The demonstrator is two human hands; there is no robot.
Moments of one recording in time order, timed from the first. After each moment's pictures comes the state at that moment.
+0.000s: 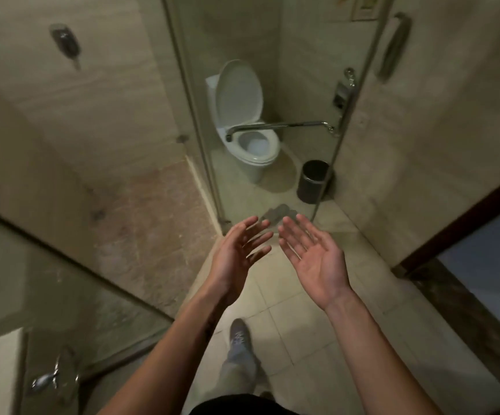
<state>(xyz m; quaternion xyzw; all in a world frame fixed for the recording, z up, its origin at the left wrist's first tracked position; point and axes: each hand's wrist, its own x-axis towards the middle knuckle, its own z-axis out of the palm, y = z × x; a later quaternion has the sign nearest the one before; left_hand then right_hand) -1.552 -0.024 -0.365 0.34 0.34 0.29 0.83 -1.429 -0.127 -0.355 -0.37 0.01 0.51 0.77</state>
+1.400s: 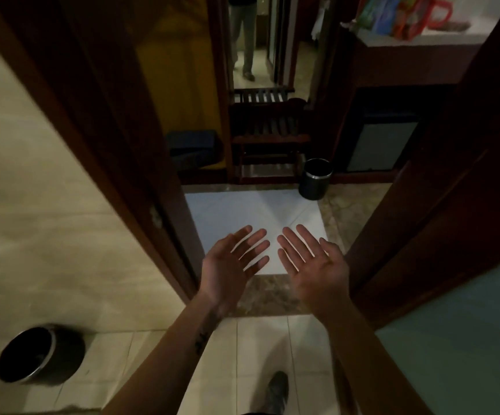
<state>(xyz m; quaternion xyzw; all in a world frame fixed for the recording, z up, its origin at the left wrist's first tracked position) -0.819 -0.382 -0.358 0.38 0.05 -0.28 0.88 -0.870 -0.556 -0.361 -0.27 0.25 -0.03 0.93</state>
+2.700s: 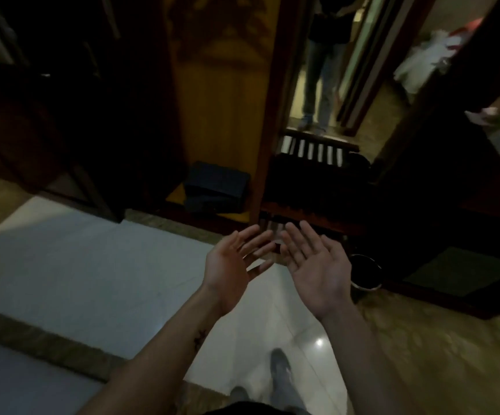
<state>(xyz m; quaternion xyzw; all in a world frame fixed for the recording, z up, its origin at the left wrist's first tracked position) -0.207 -0.511 -0.327 0.38 0.11 -0.19 0.90 -0.218 -0.673 -0.302 -0.35 0.19 0.06 0.91</state>
